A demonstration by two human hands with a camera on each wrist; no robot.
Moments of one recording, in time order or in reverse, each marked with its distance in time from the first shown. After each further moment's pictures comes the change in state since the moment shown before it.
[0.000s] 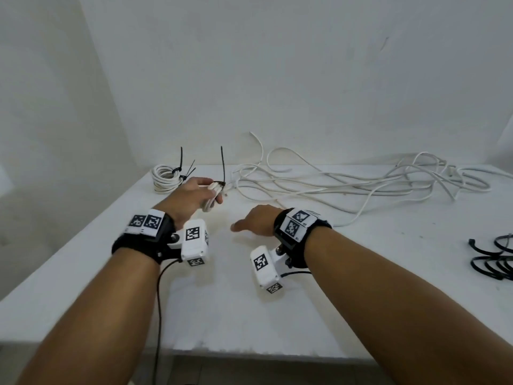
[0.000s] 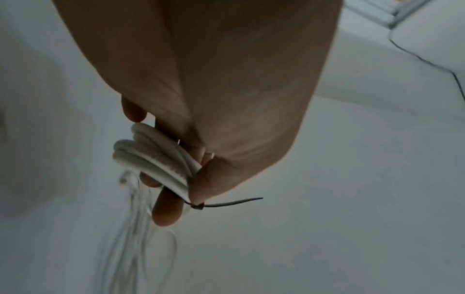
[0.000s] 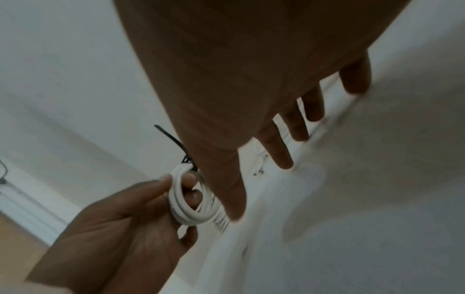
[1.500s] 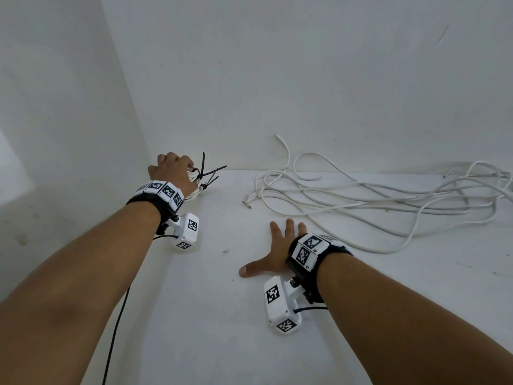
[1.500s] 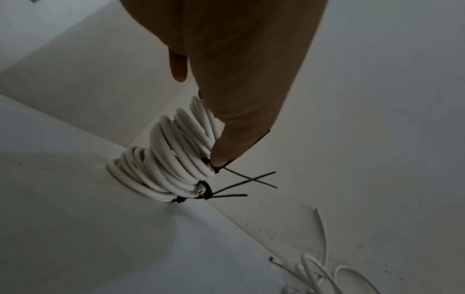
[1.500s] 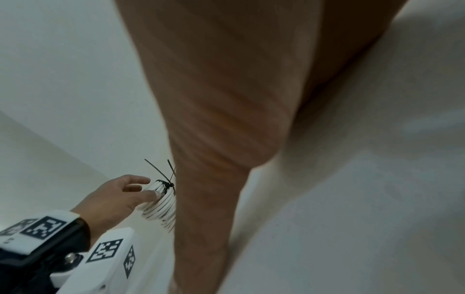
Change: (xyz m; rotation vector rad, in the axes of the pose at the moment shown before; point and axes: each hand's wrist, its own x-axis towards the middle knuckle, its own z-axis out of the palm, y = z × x) left_hand 0.131 -0.029 -0.111 1.277 0.442 0.040; right_hand 0.035 -0.004 0.032 -0.213 -0.049 0.111
